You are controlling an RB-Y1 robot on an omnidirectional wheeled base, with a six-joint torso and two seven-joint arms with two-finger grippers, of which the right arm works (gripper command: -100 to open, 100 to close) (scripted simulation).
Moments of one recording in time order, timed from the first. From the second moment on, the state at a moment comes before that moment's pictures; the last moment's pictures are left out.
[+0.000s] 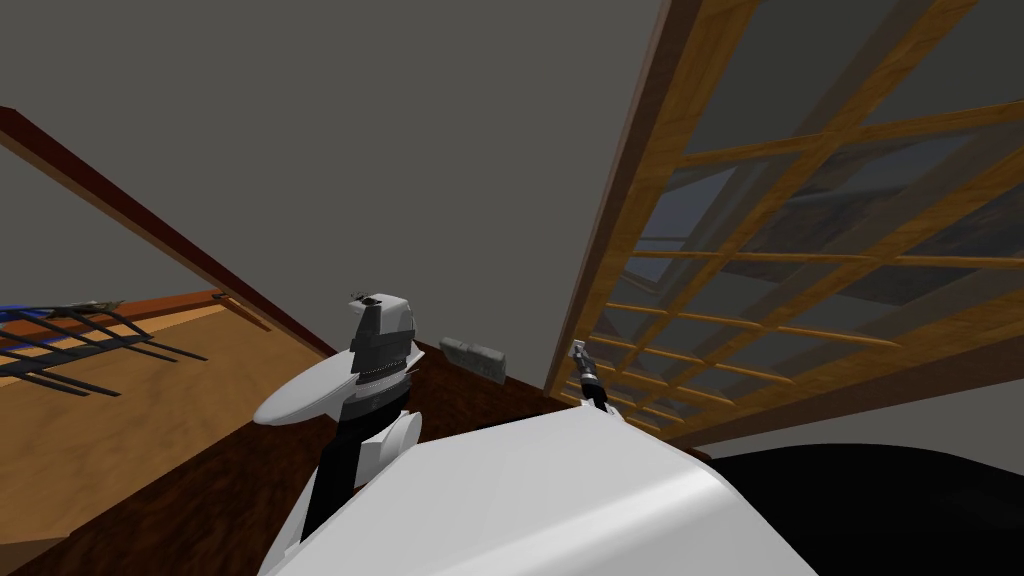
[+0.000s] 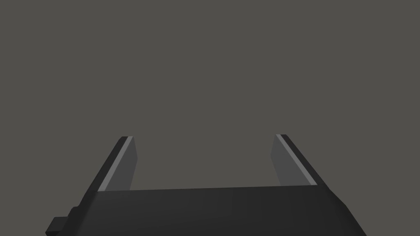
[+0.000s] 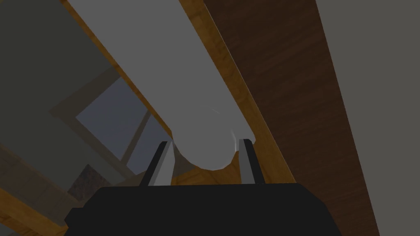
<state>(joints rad) -0.14 -0.07 -0.88 -0.59 0.53 -0.93 0.80</state>
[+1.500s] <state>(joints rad) -0.07 -0.09 -0.79 -0.65 0.45 -0.93 0.52</state>
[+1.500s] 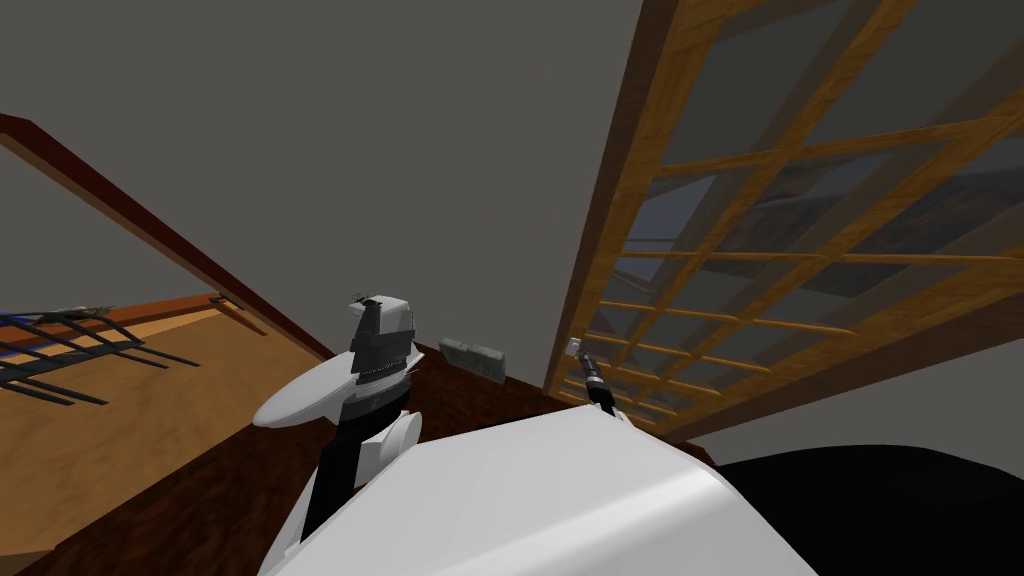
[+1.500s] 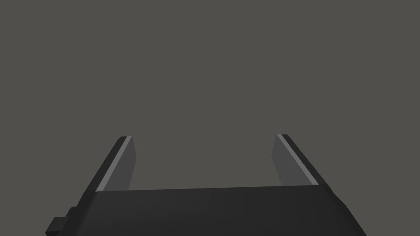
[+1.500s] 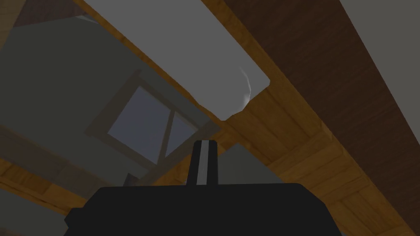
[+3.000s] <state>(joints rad) 0.10 -0.10 -0.97 -0.72 0.69 -1.06 0.90</state>
